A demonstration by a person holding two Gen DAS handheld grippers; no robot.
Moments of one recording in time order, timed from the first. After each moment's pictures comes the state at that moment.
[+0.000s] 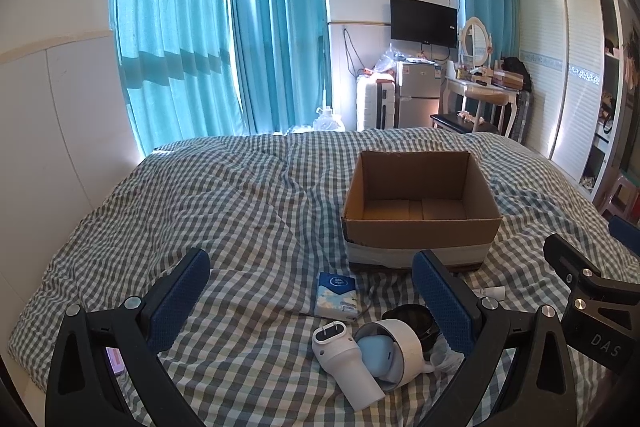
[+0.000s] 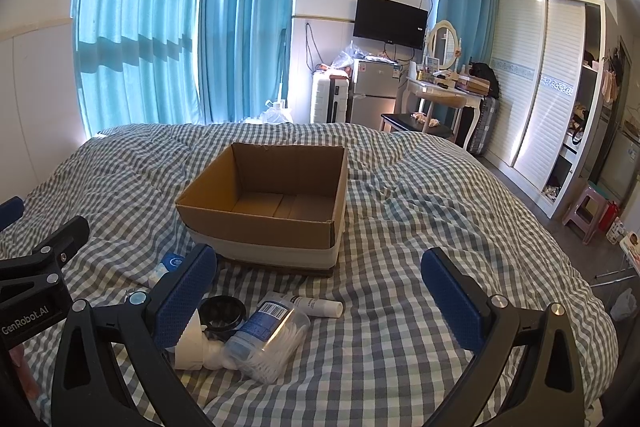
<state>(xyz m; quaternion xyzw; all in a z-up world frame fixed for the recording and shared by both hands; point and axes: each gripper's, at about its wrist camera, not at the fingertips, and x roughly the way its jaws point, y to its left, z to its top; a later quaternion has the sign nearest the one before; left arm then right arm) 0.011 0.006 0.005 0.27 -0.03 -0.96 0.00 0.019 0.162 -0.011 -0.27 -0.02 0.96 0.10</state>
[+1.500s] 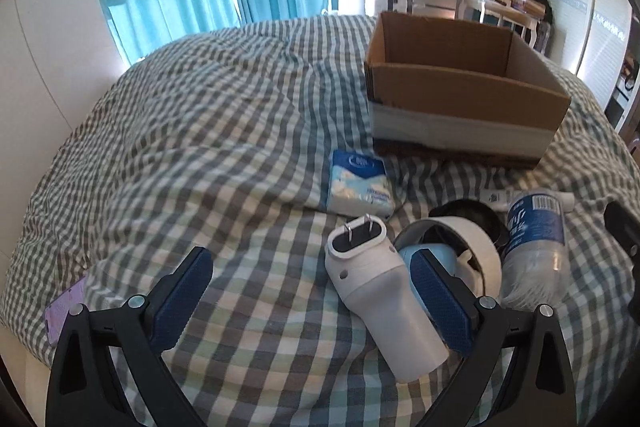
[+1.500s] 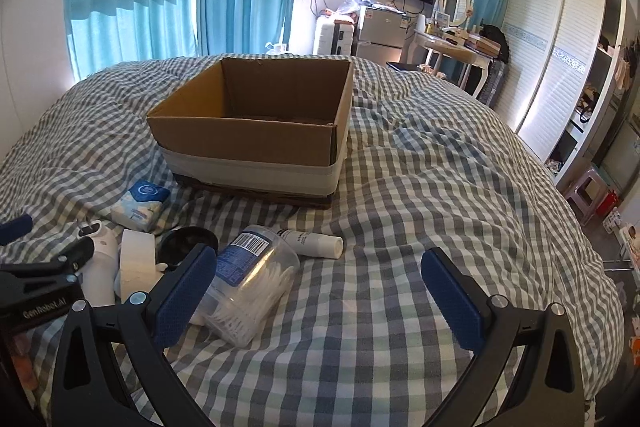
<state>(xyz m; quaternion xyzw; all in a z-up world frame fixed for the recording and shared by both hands) -0.032 0.001 -0.116 0.44 -0.04 -0.90 0.02 -0.007 0.175 -0.088 -0.37 -0.02 0.92 0.11</state>
